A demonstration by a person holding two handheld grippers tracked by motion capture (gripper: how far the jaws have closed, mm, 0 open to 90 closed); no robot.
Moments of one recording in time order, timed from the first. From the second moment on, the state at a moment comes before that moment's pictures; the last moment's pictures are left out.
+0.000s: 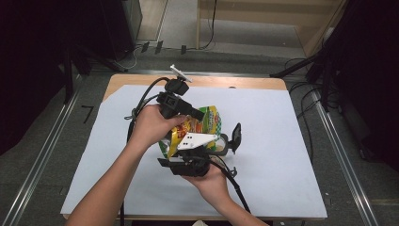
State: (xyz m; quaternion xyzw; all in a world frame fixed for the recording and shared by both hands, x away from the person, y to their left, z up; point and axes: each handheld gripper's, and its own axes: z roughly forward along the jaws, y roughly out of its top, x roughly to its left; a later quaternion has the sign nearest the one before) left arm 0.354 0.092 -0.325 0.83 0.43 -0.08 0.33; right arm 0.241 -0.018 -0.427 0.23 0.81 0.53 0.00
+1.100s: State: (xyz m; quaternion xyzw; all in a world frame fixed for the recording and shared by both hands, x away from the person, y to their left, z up) left arm 0.339 0.099 -0.329 0.82 0.43 -0.05 0.38; right arm 0.244 -0.021 -0.437 0.23 0.82 0.52 0.03
